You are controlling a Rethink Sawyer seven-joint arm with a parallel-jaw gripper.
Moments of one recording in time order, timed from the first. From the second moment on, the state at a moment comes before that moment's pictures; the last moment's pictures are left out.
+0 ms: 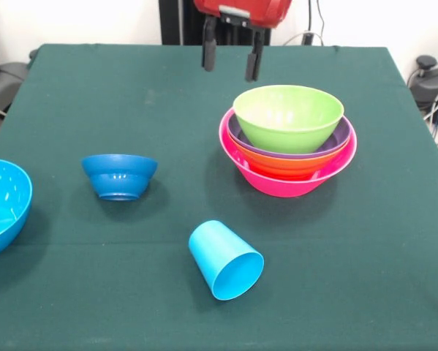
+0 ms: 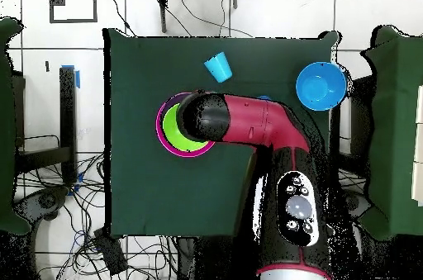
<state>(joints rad) -0.23 -0.75 0.02 1.57 -0.11 0.60 2.03</state>
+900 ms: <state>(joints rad) -0.40 -0.68 0.10 1.56 -0.22 0.56 2.03</state>
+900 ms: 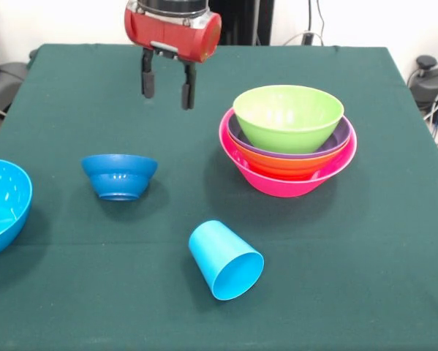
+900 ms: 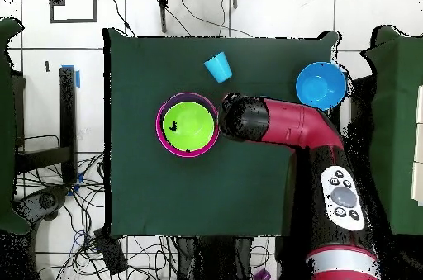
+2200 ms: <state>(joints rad) -0.52 -0.44 0.36 1.22 -0.34 0.84 1.83</state>
